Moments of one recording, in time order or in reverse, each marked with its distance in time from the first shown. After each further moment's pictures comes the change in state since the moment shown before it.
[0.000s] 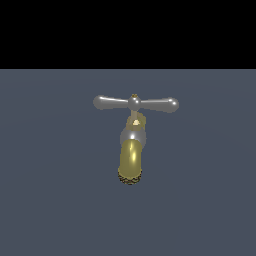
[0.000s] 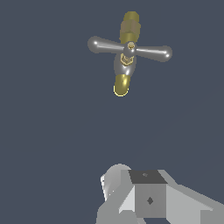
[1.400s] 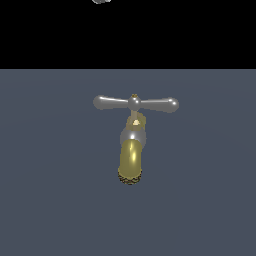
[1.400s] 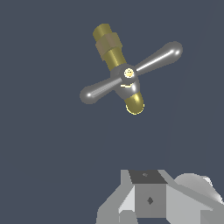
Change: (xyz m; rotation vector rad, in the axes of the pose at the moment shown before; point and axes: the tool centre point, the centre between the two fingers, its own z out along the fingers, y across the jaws) arm 0.130 -0.029 0.063 0.124 -0.044 0.586
